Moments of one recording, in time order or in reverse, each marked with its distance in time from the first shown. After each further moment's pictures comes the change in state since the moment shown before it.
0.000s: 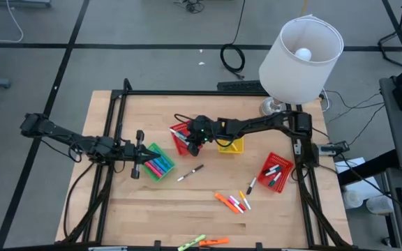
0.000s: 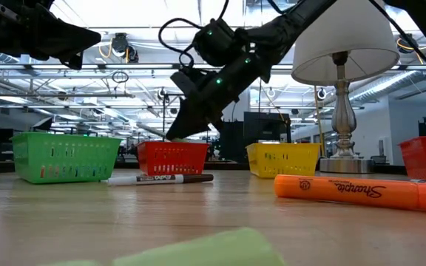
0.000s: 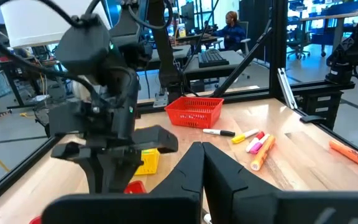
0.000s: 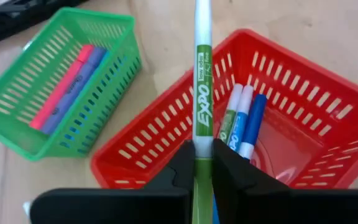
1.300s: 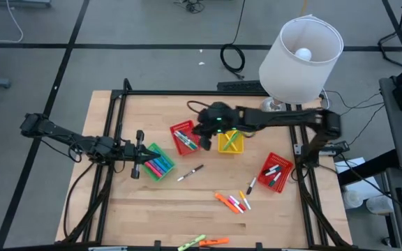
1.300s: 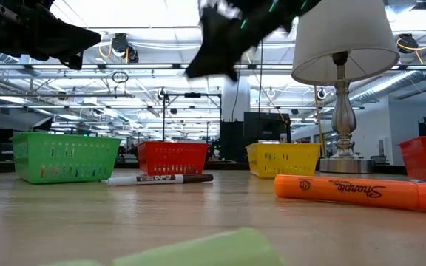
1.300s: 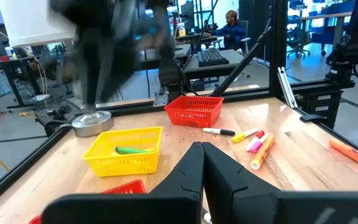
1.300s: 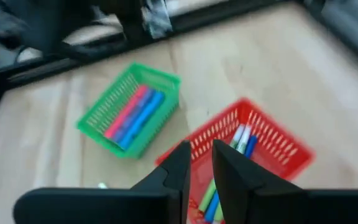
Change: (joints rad) left arm 0.000 0.000 0.000 -0.004 0.000 0.001; right arm 0.003 -0.316 0.000 -0.205 -0.050 -0.103
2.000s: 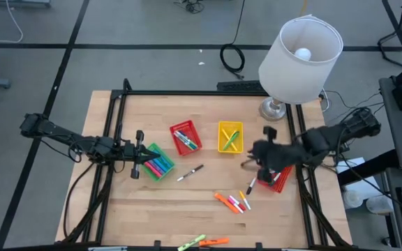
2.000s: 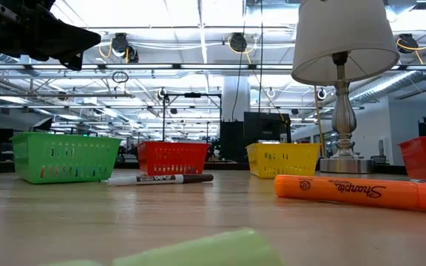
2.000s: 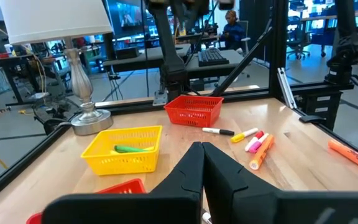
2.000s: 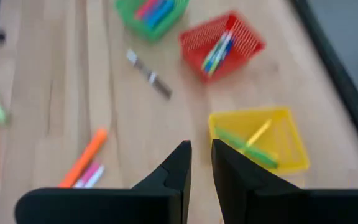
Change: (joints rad) left arm 0.000 0.000 0.000 -0.002 -0.001 -0.013; right arm 0.582 -0.483 -0.004 -0.868 0.544 0.241
